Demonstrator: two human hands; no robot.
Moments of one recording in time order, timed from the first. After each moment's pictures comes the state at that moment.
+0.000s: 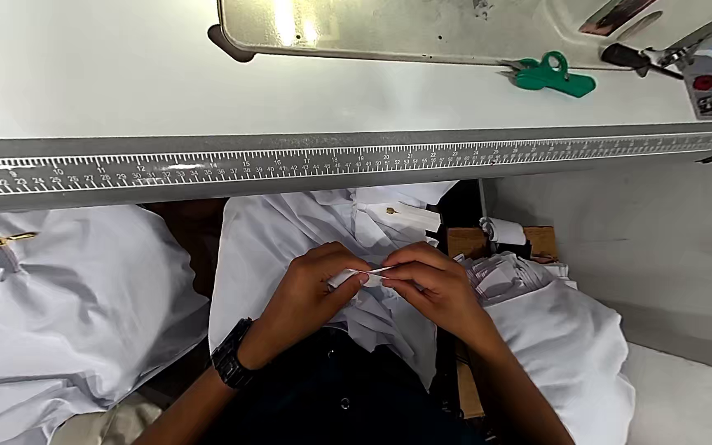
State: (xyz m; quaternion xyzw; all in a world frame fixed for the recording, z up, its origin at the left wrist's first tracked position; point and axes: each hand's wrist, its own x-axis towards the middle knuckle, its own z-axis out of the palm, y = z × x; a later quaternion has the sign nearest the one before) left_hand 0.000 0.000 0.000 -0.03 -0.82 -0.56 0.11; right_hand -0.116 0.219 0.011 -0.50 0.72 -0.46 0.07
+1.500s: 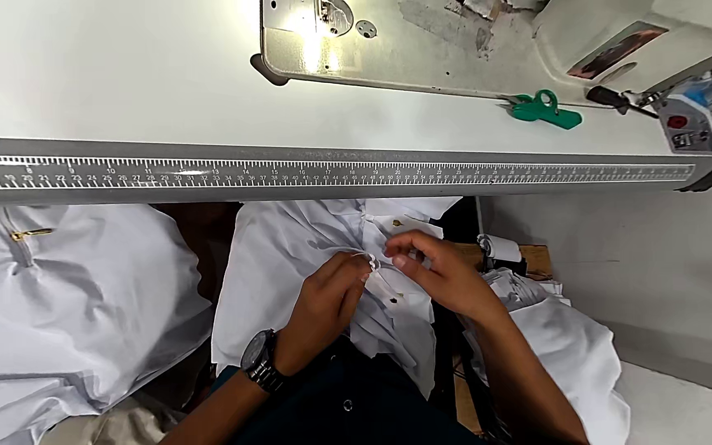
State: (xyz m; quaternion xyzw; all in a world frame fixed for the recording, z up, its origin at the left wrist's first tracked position) left_hand 0.007 0.026 -0.017 0.00 -0.85 -0.48 0.24; right_hand -0.145 0.201 0.039 -0.40 0.78 -0.39 0.27
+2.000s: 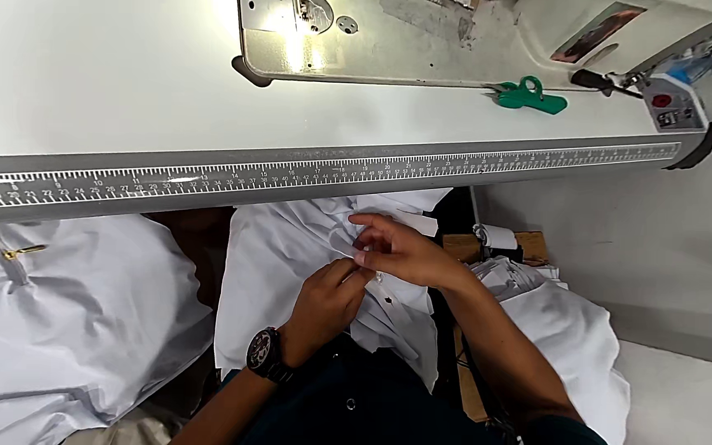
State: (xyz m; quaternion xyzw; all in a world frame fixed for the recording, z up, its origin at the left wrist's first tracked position) left_hand 0.007 0.026 -0.039 -0.07 -0.89 -0.35 0.27; right_hand -0.148 0.154 0.036 -0.35 0.70 -0.45 0.43
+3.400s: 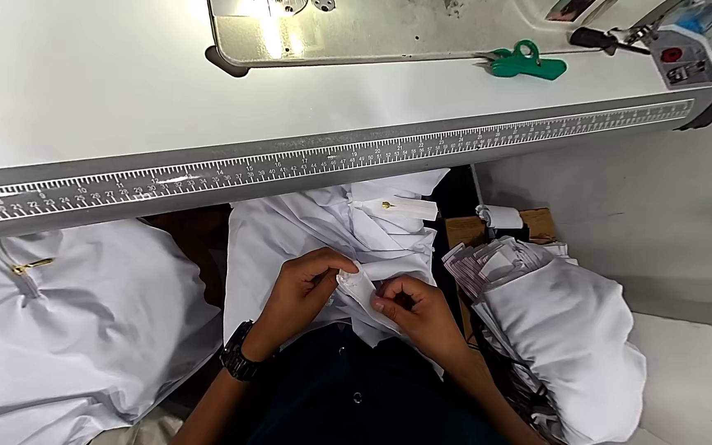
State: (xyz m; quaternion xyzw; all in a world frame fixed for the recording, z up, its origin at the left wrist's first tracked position) left_hand 0.015 -0.017 -0.018 -0.06 -0.74 -0.65 0.12; right_hand -0.036 0.219 -0.002 -0.18 0.80 -0.53 0.23
